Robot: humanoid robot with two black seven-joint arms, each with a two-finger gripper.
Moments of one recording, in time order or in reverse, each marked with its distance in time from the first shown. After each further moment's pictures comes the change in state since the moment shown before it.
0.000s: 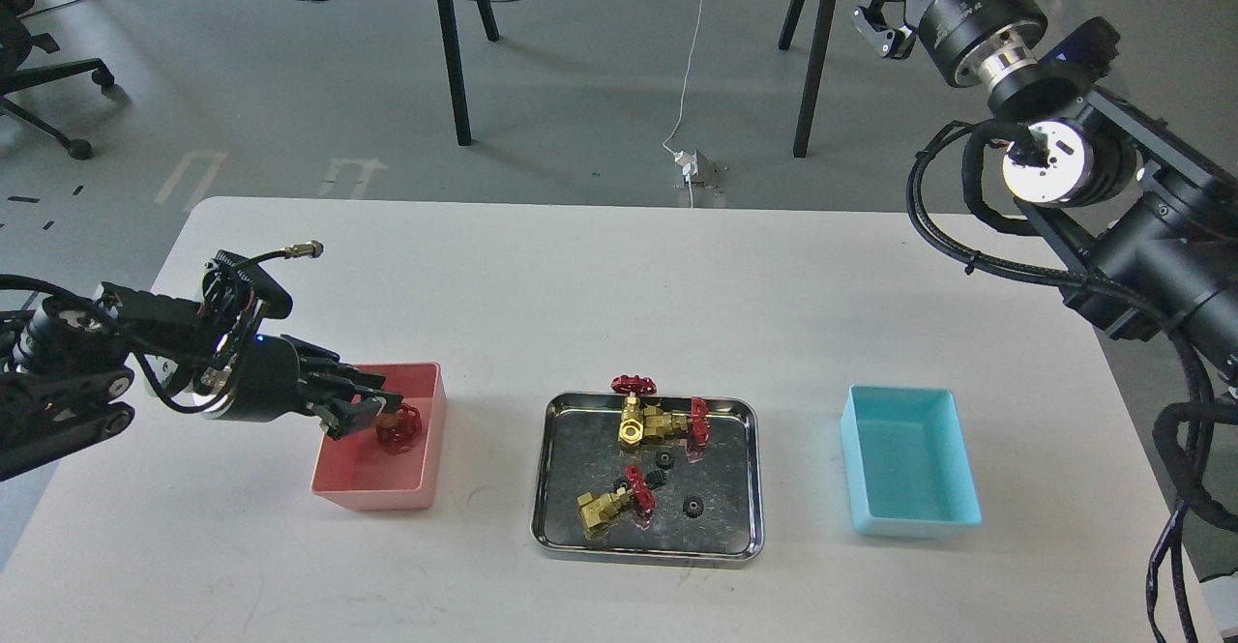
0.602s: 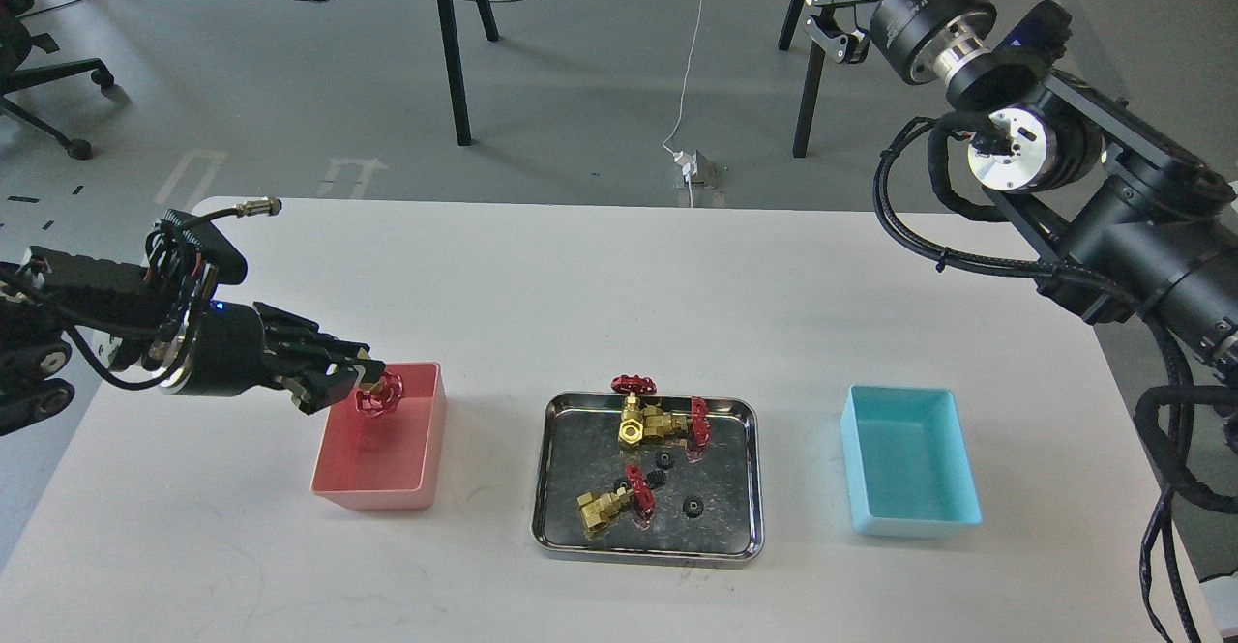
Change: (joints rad) left arm -0.080 0.129 0.002 -0.139 -0.002 -0.010 0.000; right arm 0.063 0.033 -0.106 -0.005 0.000 -0.011 -0.130
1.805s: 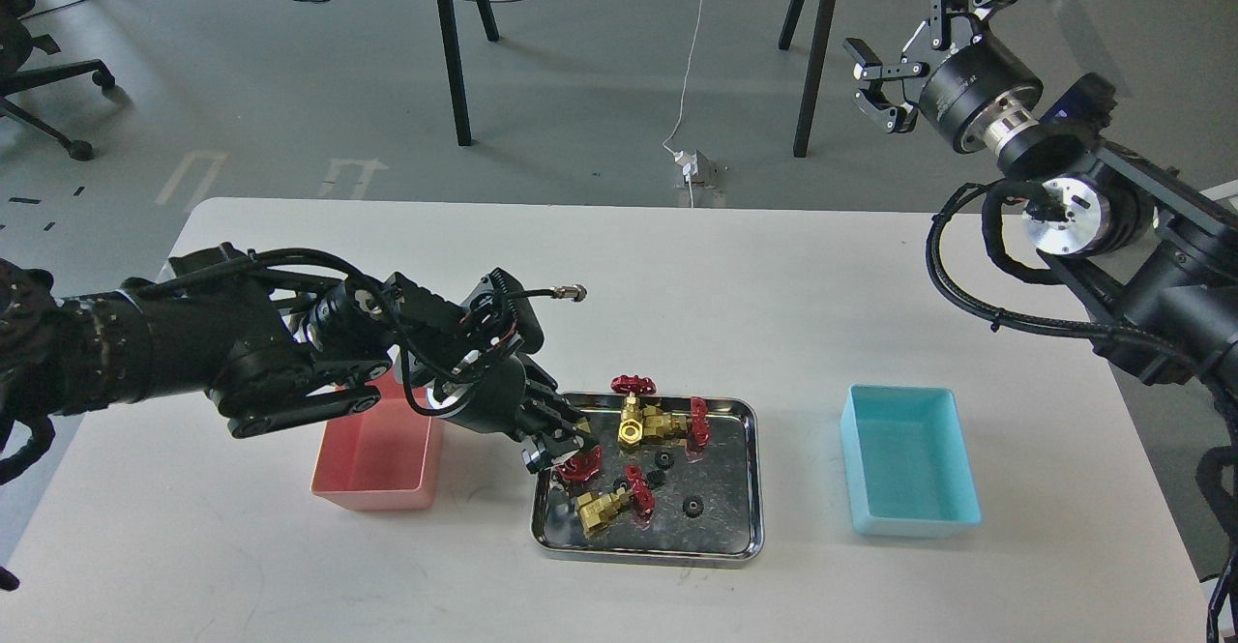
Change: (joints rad) left arm -0.117 -0.624 0.197 0.240 -0.076 0.031 0.000; right arm -0.123 -0.105 -0.002 0.071 -0.002 0.041 0.000
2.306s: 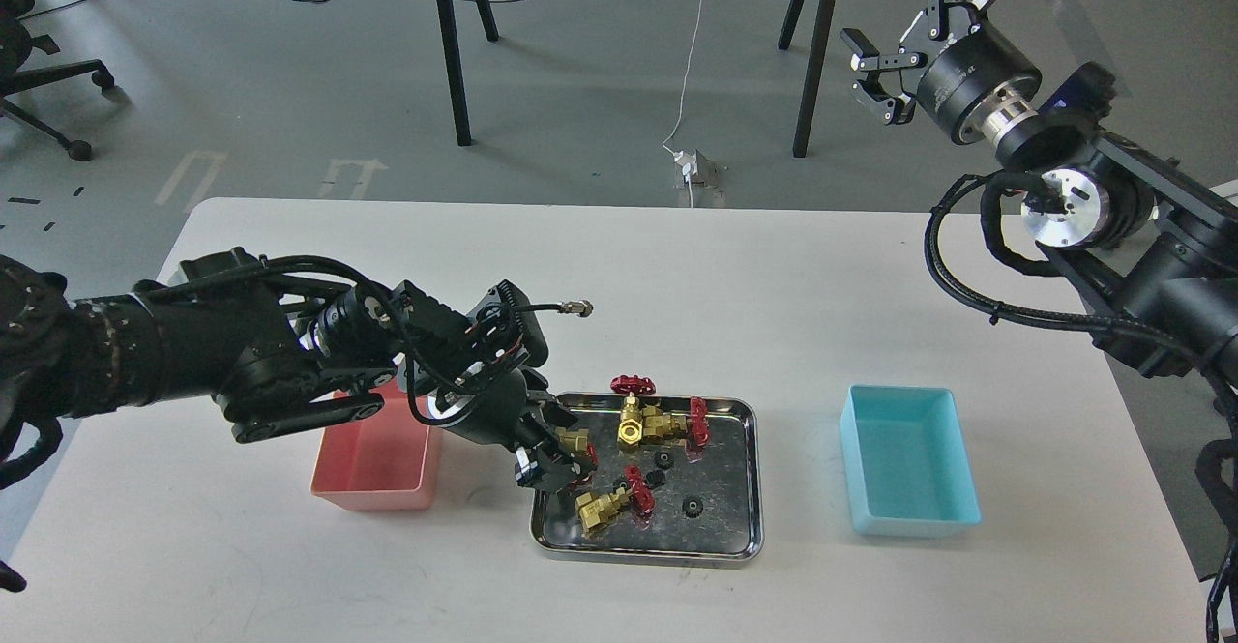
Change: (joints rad) left arm 0.005 -0.030 0.051 0.010 0.047 -0.027 0.000; right arm 0.012 0.000 -0.010 0.000 -0.001 0.000 0.000
